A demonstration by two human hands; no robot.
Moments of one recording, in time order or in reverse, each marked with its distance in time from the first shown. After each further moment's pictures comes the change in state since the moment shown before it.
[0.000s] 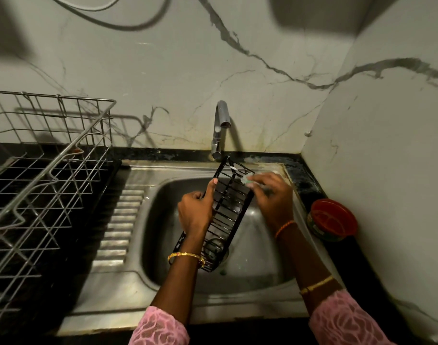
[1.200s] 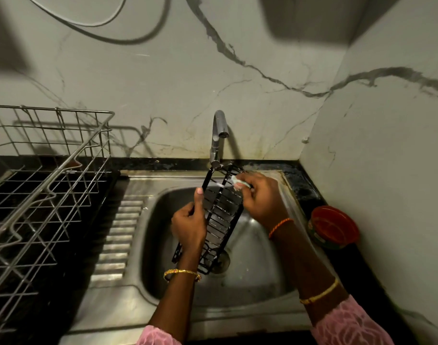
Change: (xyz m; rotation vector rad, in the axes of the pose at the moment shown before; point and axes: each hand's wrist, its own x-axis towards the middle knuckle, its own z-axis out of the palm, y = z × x) left_hand -0.009 -0.001 -0.006 -0.365 0.065 0.066; right_hand 0.019 -0.048 -0.001 -0.156 -0.166 -0.093
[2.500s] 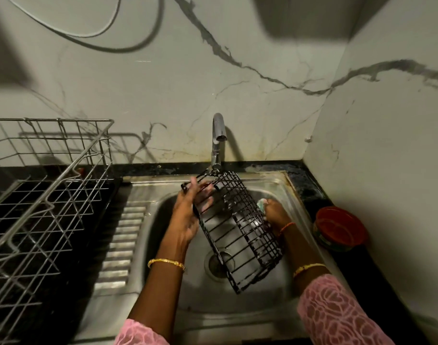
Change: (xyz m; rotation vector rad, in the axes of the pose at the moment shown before) left_hand 0.043 0.032 -0.004 -0.524 -0.390 -0.486; right_hand -0.003 0.113 0.044 0.348 -0.274 0.951
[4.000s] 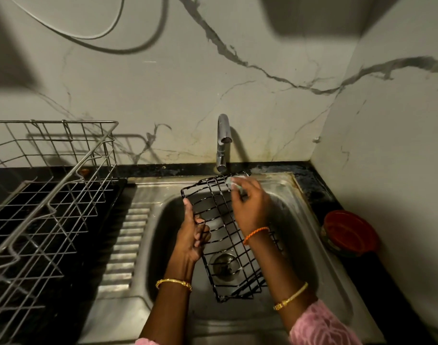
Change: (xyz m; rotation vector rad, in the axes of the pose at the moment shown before) left_hand 0.003 -0.043 -0.034 -0.032 0.022 -0.100; right_hand -0.070 -0.064 0.062 0.119 0.447 -0.756
